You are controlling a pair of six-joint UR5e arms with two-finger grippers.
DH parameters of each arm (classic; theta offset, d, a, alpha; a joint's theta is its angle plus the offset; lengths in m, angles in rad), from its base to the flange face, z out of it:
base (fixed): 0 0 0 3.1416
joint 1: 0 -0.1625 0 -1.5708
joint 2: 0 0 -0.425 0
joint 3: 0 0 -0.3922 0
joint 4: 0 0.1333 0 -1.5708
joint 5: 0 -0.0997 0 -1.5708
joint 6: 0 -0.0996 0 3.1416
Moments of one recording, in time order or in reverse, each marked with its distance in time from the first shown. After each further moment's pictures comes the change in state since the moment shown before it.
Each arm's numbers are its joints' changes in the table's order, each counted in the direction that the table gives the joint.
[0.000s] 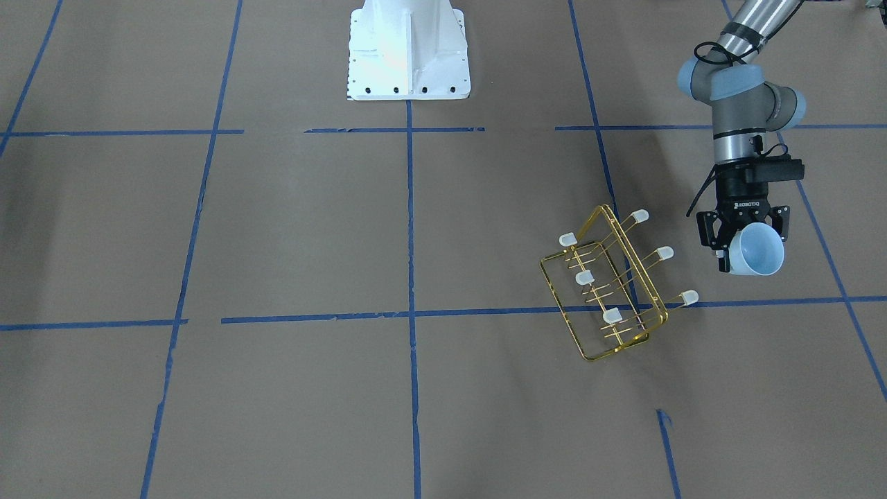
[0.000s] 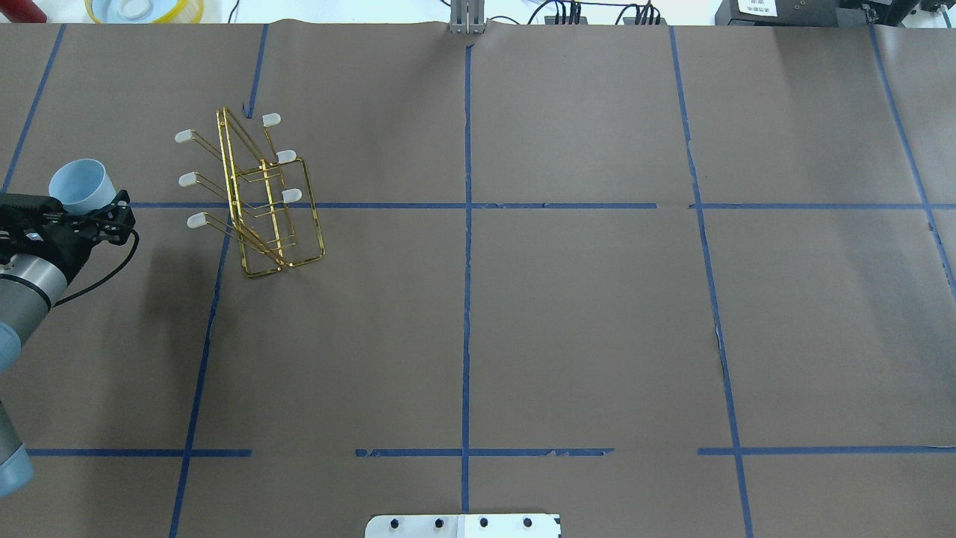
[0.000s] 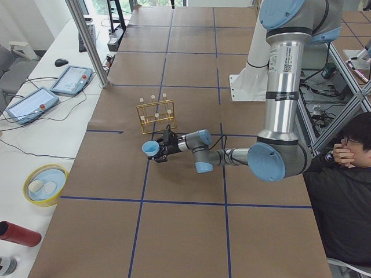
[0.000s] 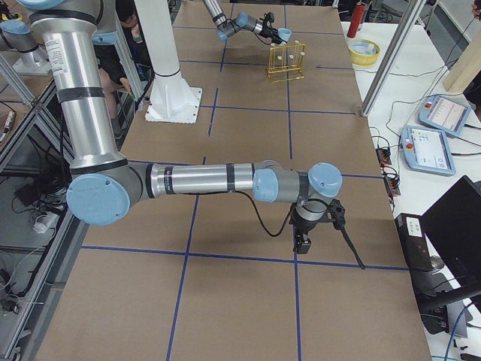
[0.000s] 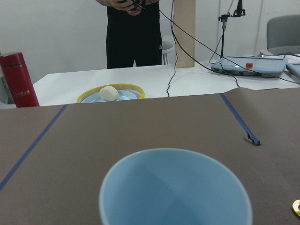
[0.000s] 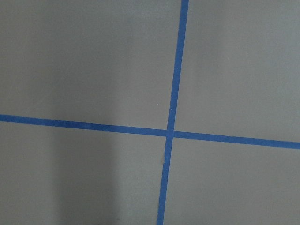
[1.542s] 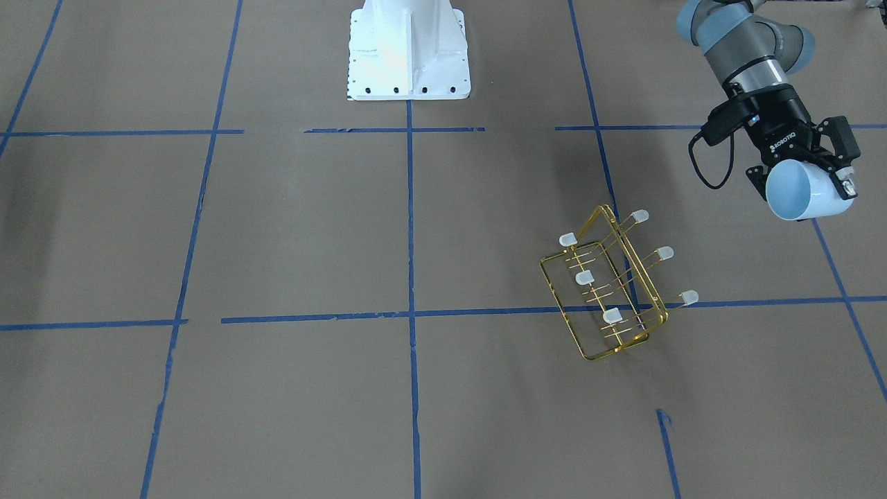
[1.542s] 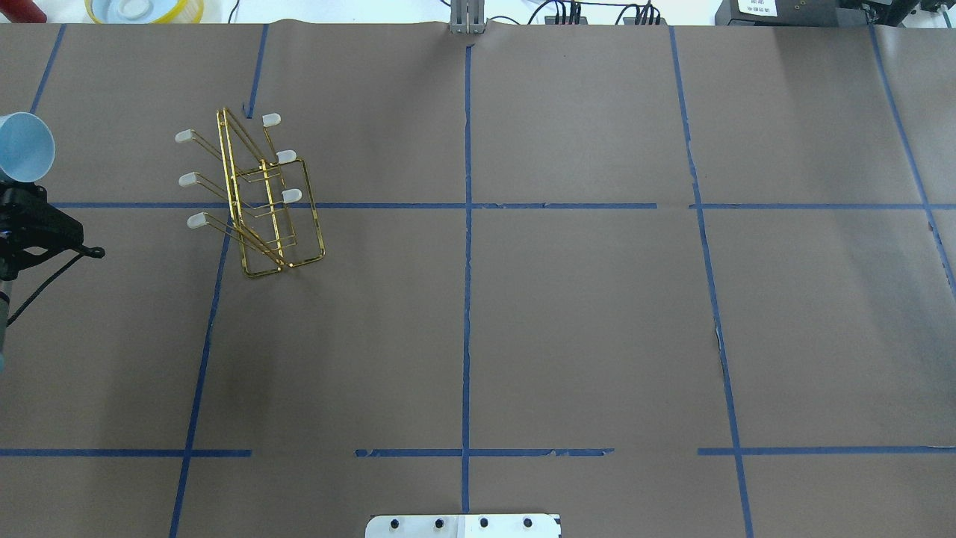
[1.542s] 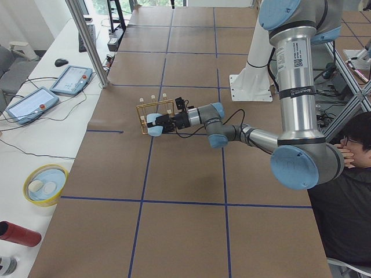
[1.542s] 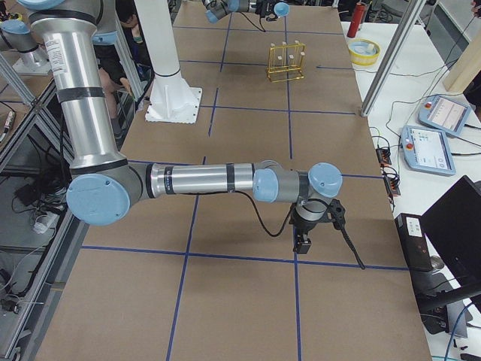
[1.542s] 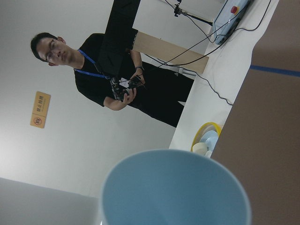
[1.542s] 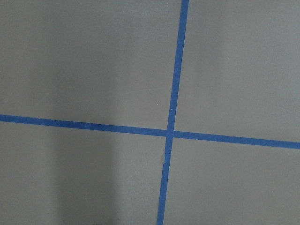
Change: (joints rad) left arm -0.063 0.122 -0.304 0.276 -0.510 -1.160; right arm 0.000 0.000 0.000 0.000 0.000 0.000
